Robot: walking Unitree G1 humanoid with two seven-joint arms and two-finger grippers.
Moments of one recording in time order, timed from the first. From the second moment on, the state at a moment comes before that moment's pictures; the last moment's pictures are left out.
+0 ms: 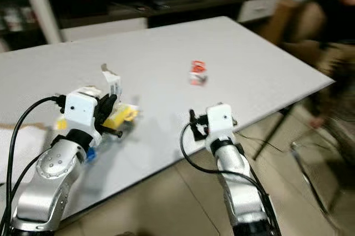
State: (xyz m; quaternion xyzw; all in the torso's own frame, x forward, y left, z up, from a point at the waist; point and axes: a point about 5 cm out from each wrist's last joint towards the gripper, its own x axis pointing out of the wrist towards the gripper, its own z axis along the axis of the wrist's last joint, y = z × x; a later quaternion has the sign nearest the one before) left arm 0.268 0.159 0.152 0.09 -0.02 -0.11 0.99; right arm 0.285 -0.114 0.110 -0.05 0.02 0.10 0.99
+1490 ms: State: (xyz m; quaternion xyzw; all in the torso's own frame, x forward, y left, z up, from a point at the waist) left arm 0.269 0.165 0.151 0.09 -0.02 -0.10 0.99; right arm 0.318 -0.102 0.119 -0.04 0.03 0.13 0.99
